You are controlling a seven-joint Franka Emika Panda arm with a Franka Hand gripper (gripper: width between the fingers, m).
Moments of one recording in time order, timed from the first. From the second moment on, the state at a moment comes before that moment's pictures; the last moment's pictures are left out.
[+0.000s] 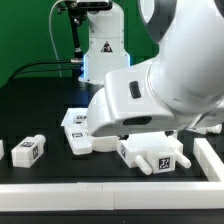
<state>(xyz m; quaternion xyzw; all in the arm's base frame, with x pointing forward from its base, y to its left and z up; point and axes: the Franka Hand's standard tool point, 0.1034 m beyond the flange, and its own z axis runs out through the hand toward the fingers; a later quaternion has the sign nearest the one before) 0.586 0.037 0.064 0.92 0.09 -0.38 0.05</state>
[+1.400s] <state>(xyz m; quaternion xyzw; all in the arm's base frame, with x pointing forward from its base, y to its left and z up) 0.620 0.043 0.046 0.94 0.10 -0.32 0.04</state>
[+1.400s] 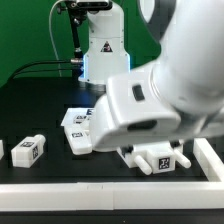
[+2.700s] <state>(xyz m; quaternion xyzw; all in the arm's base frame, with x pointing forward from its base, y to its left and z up) 0.623 0.027 0.014 0.95 0.12 -0.27 0.03</state>
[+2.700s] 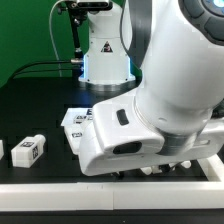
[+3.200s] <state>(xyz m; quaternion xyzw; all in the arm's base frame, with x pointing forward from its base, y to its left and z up) 0.600 0.023 0.003 0.94 0.03 -0.34 0.06</state>
